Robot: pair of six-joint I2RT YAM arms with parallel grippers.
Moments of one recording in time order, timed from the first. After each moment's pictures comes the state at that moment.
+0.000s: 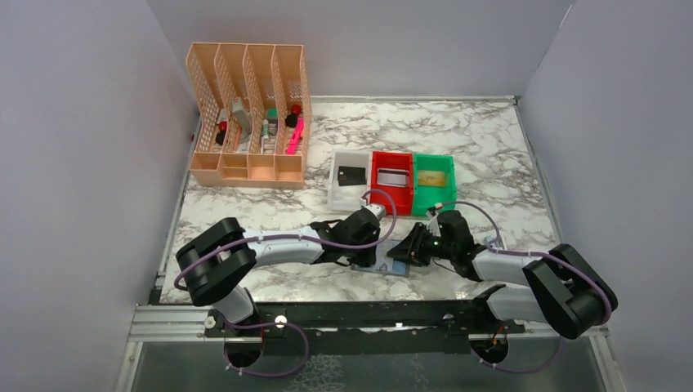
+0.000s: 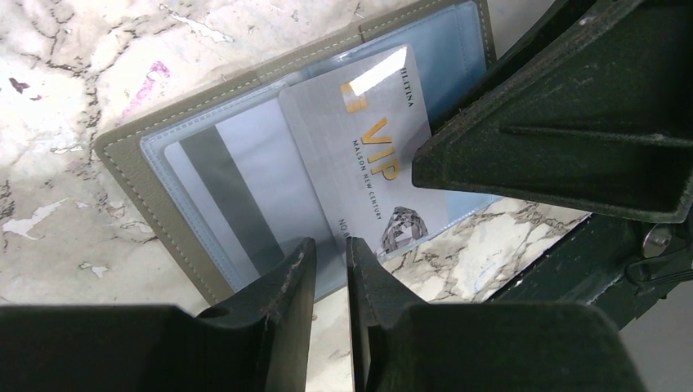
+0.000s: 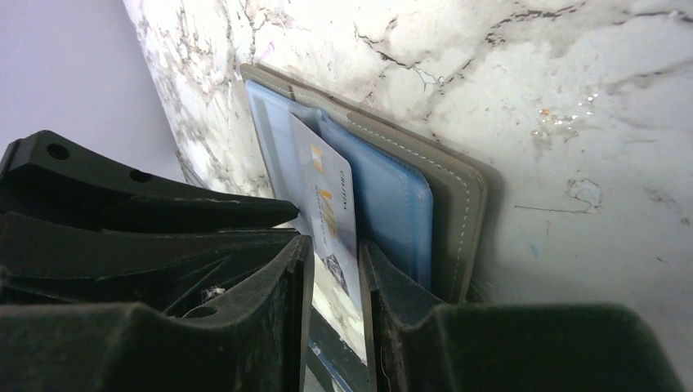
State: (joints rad) left arm -1.06 1.58 0.80 -0.12 0.01 -0.63; right arm 0.50 1.28 0.19 0.40 -0.48 1.02
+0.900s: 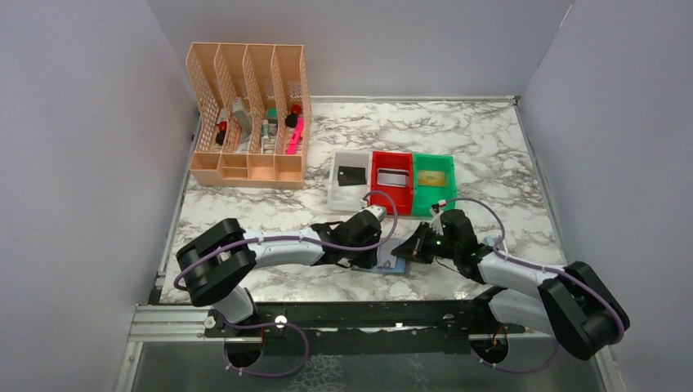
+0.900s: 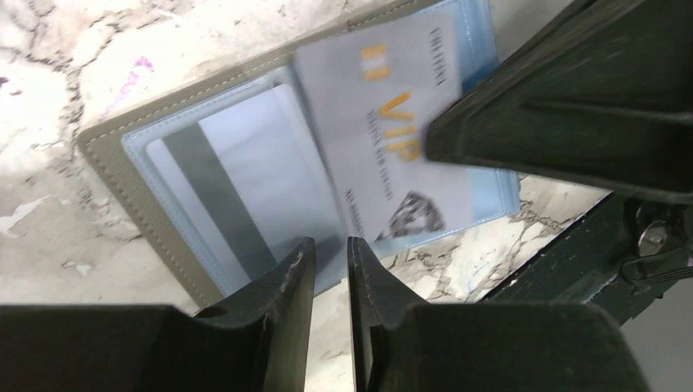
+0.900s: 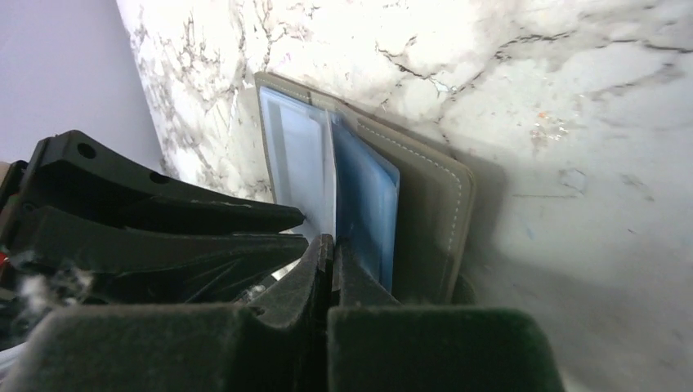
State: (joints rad) left arm -1.07 1.59 0.80 -0.10 0.01 -0.65; right arm 0.50 1.20 0.19 0.35 -0.46 0.98
